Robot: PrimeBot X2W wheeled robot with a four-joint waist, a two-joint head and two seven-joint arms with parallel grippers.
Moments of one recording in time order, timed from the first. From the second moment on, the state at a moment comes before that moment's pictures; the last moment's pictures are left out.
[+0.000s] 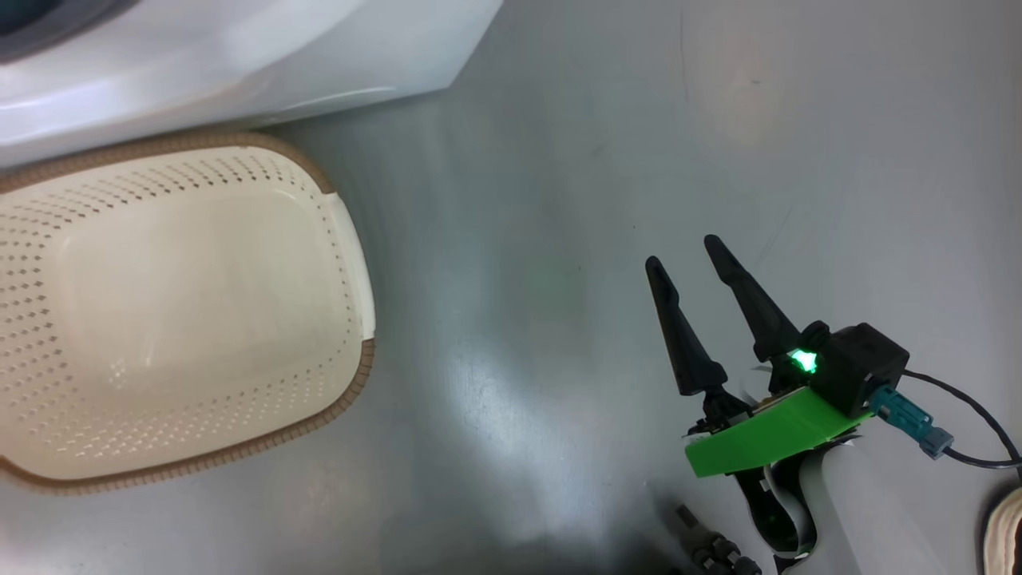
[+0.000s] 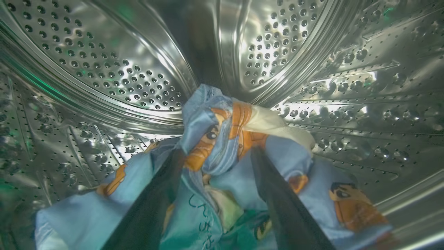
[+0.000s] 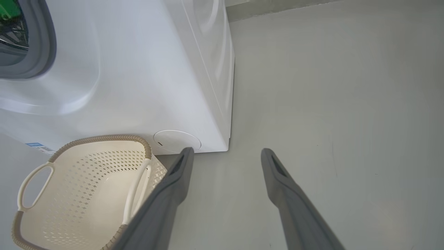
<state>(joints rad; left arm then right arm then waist) -1.48 0.33 -0.14 1.06 -0.20 -0.10 -0.23 -0.31 -0.05 0.21 0.11 0.29 0.13 -0.26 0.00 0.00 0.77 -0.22</state>
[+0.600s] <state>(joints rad) -1.32 0.26 -0.13 1.04 -0.24 -0.07 -0.26 -0.31 -0.05 0.16 0.13 0.28 0.13 -0.26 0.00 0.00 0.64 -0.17</state>
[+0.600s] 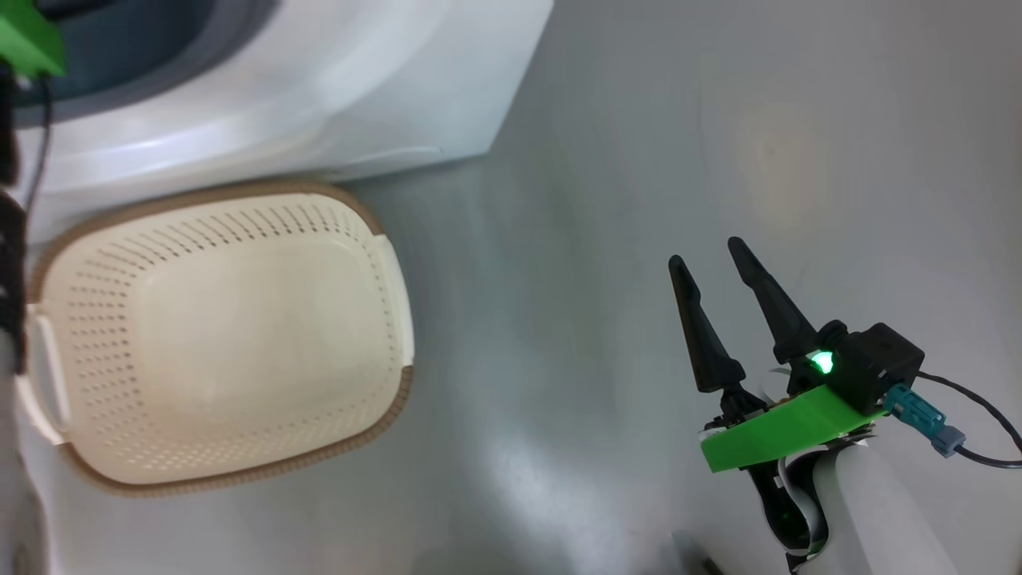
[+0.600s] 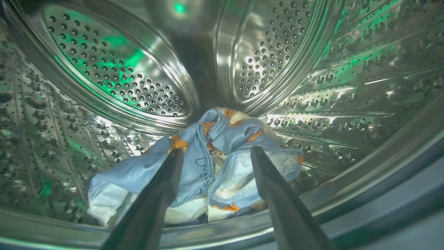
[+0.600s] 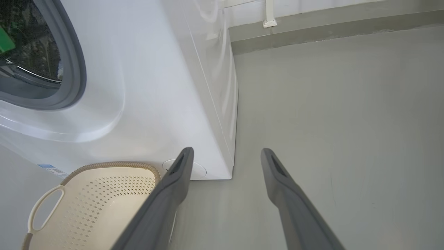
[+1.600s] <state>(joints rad) -0.56 0.22 0.00 0.53 -0.27 -0.04 -0.26 -0.08 -0.07 0.22 0.18 0.23 0.13 -0.26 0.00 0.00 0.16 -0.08</state>
